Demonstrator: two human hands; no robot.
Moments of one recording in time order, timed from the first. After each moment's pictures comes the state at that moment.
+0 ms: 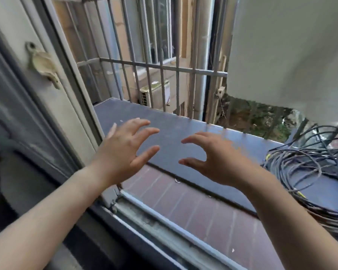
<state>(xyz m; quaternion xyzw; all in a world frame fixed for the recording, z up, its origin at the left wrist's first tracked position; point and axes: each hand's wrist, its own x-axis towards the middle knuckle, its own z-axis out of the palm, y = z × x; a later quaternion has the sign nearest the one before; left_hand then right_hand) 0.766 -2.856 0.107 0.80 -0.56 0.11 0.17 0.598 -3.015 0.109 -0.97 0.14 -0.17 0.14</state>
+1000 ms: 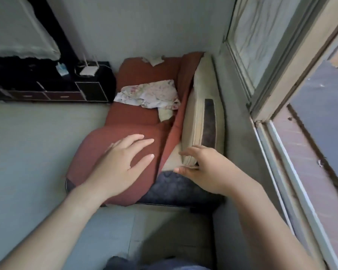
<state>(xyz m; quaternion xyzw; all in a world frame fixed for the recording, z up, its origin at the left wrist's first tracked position) 0.439 -2.523 0.010 0.97 0.01 0.07 0.23 0.514 -2.736 0.021 -0.90 -0.33 0.14 0.24</state>
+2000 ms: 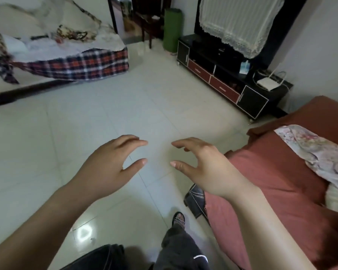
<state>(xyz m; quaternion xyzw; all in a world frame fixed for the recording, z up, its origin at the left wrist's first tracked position) 0.101 -2.097 0.004 0.88 0.44 0.12 0.16 0.326 -2.163 0.014 -0.63 -0.70 0.23 0.25</state>
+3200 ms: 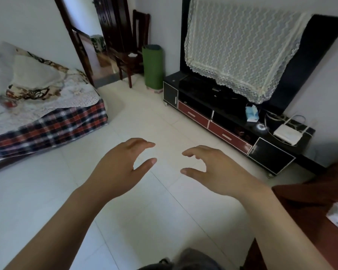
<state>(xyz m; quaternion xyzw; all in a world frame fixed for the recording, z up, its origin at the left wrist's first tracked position) 0.322 -1.385 0.030 0.91 0.36 0.14 0.16 0.537 -1.491 0.032 -0.71 -0.65 0.20 0.20</state>
